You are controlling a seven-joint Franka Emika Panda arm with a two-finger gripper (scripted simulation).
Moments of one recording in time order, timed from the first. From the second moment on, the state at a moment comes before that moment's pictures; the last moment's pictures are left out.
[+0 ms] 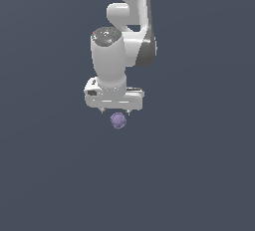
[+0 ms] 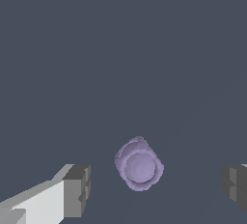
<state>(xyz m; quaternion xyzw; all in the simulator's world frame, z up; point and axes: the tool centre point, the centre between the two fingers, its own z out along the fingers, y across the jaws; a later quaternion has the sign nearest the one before) 0.011 -0.046 0.187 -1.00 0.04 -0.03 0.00</state>
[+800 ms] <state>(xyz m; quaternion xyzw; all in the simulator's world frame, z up) 0.004 -0.048 0.172 -1.00 -0.01 -0.02 0.00</state>
